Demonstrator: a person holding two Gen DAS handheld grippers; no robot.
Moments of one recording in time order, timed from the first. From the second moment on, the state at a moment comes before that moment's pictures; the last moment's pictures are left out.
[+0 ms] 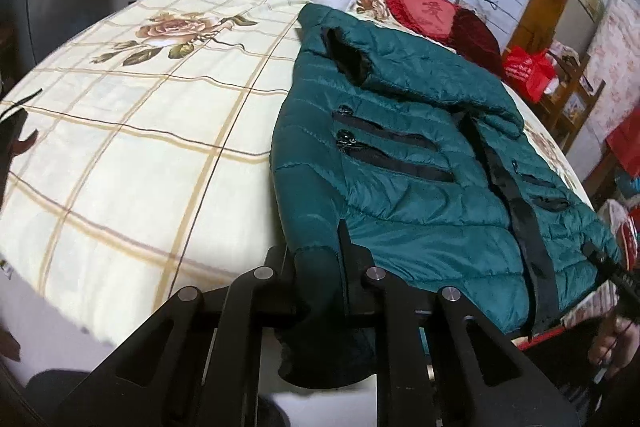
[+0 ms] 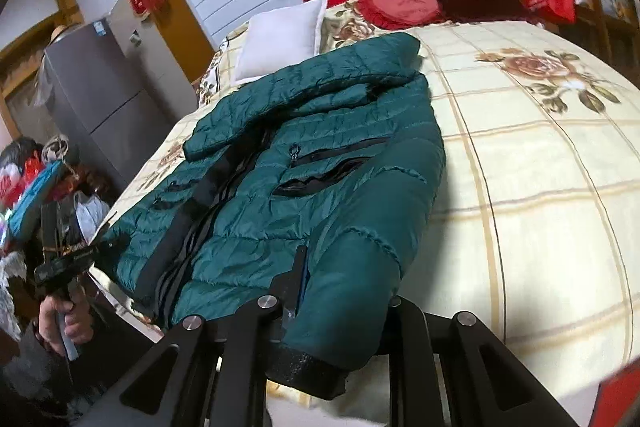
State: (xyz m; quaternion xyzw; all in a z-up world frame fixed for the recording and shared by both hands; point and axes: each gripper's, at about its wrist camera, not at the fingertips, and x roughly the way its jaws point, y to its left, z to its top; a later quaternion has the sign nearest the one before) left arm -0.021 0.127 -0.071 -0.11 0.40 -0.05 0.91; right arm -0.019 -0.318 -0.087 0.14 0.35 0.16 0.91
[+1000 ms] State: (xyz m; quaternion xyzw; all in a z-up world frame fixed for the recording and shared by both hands) left arm -0.121 0.168 0.027 -0.22 0.29 -0.09 0.93; right arm -0.106 -0.351 0.008 0.19 0.23 0.21 0.93
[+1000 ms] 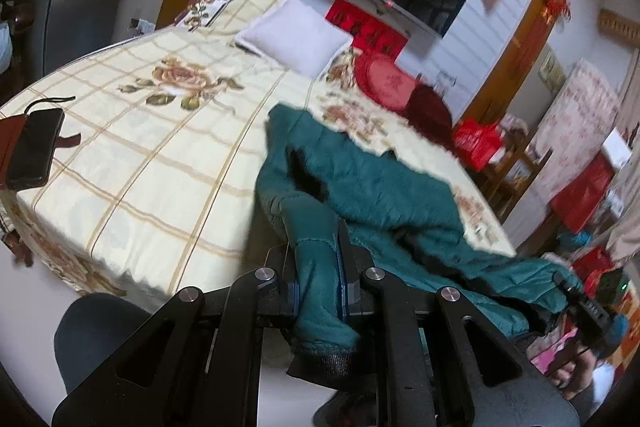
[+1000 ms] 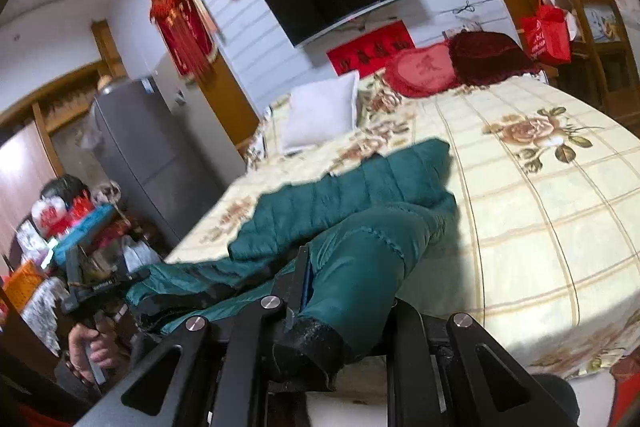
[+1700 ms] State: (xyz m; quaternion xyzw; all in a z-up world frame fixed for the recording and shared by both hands) left arm 0.073 0.137 0.084 -0.19 0.25 -0.03 0.95; right arm 0.067 -0.350 0.062 0.25 0.20 0.15 0.93
